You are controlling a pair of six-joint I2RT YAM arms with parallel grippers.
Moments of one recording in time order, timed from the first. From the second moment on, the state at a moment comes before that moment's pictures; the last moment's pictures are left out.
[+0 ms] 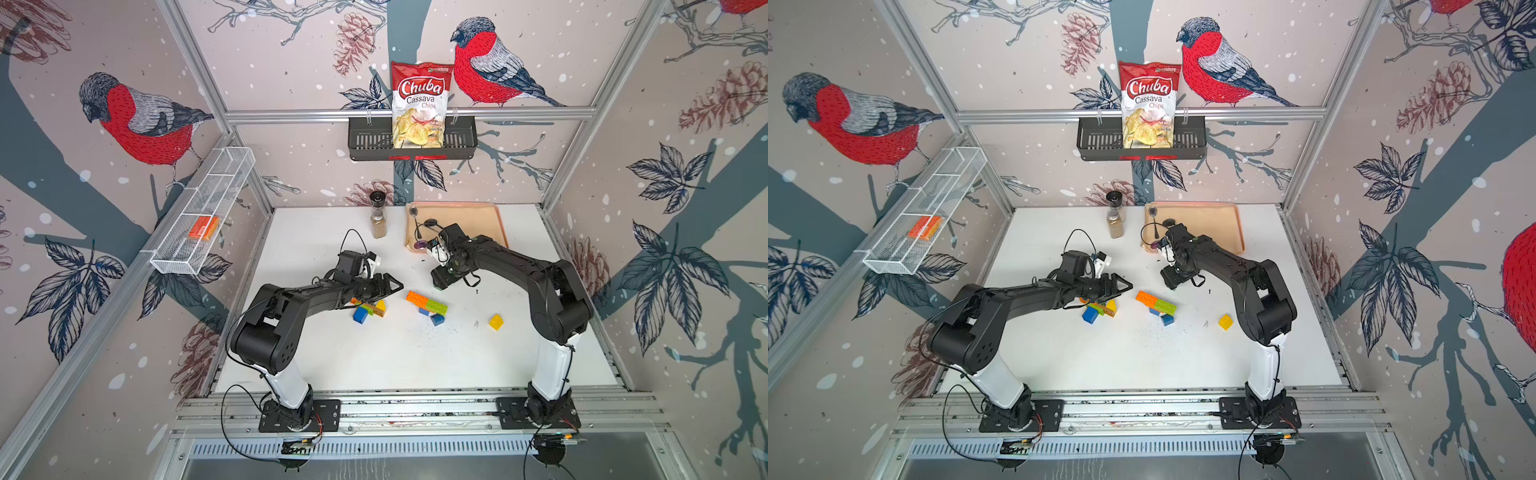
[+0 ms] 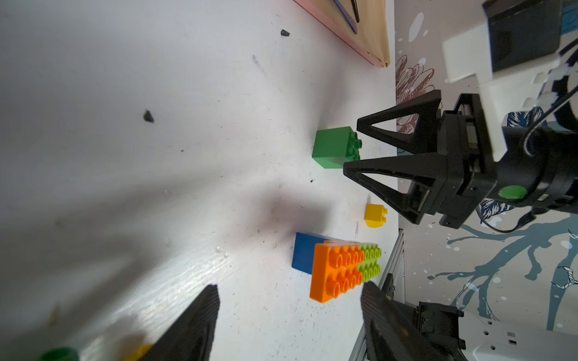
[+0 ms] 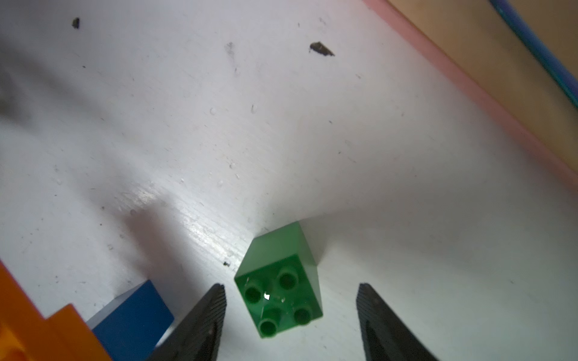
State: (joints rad) left arm -0.37 1.71 0.80 0.11 0.73 -0.65; right arm 0.54 1.94 1.40 -0.72 -0.09 -0.16
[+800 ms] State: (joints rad) left arm -0.37 1.71 0.77 0.14 0.76 -0.66; right arm 0.58 1.97 1.42 -0.72 -0.08 -0.15
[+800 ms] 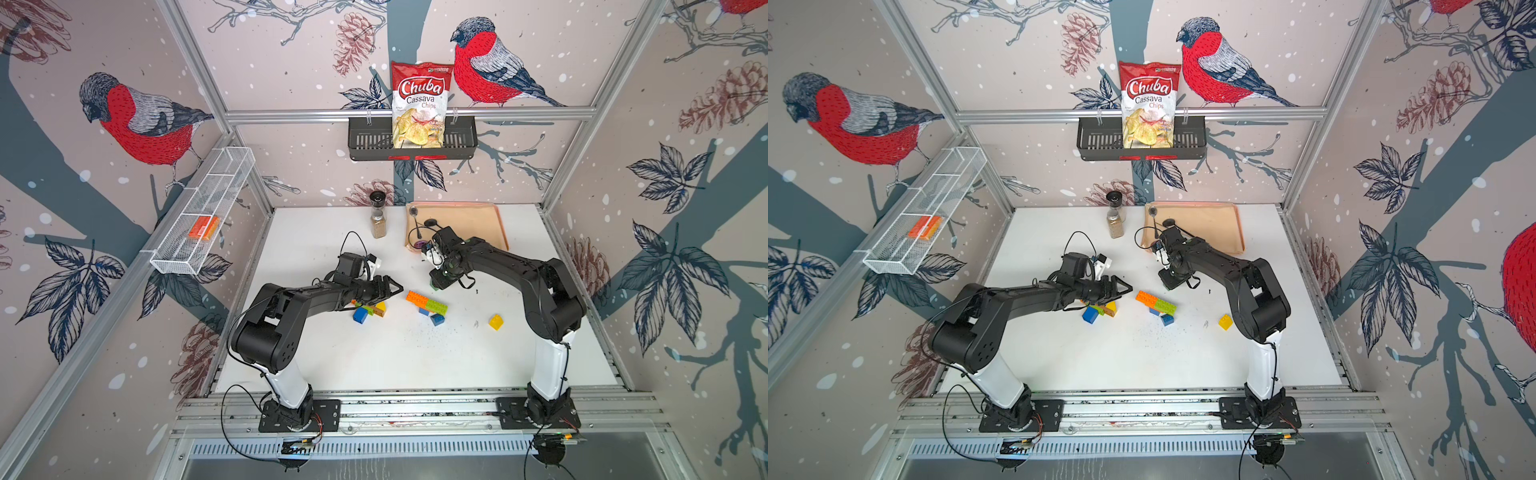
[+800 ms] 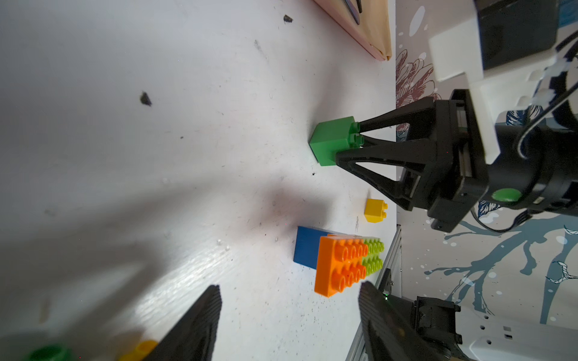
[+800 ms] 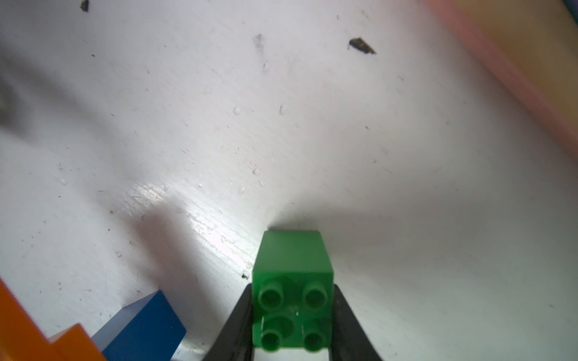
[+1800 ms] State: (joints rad) left arm -0.40 1.69 0.73 0.25 0.81 -0.70; right arm 0.78 1.66 1.34 -0.84 -0.03 -0.24
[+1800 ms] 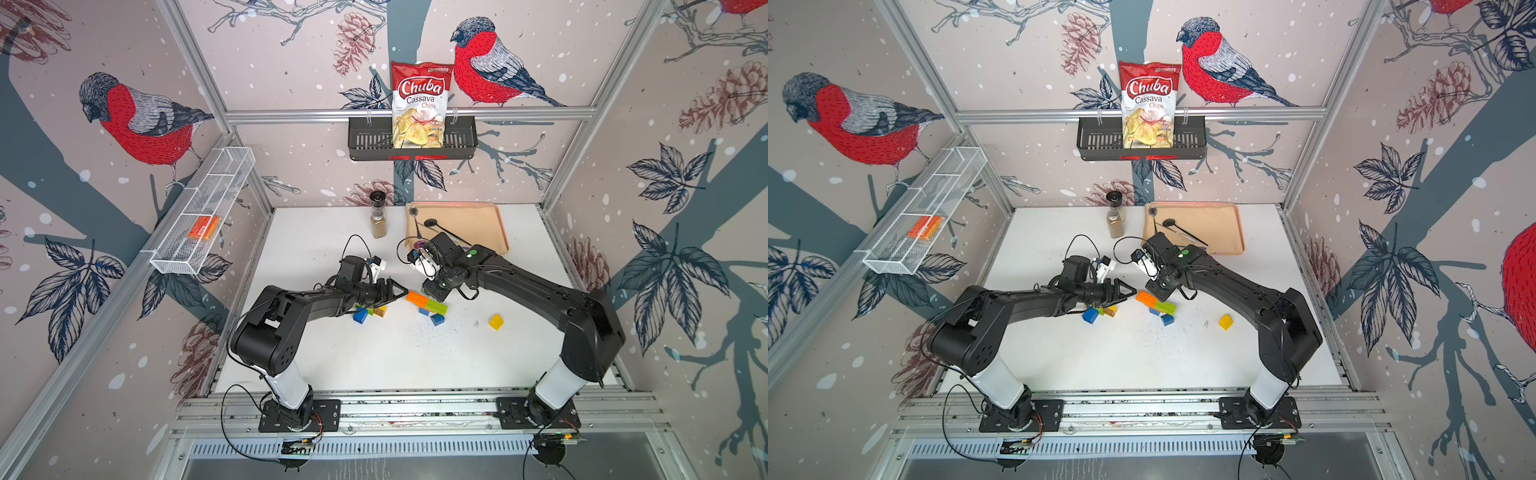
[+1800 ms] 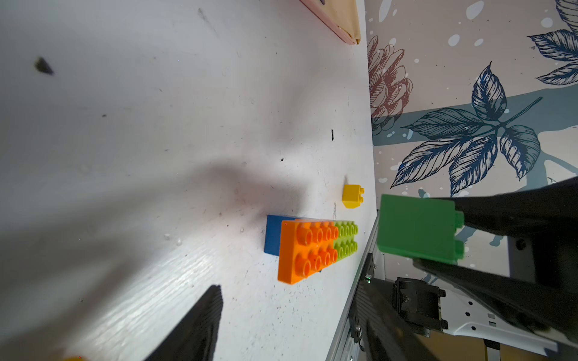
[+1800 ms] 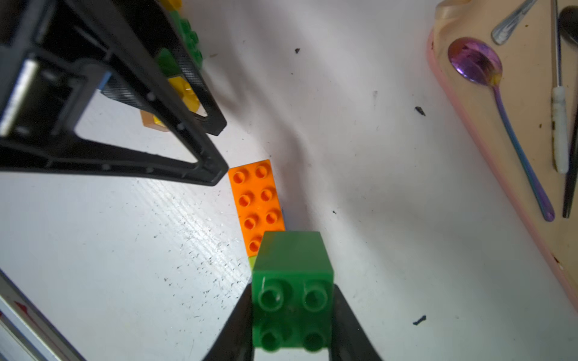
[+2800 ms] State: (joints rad) left arm -0.44 1.78 0.77 0.29 0.84 -0.71; right arm 0.76 1.69 1.26 -0.79 -0.13 -0.39
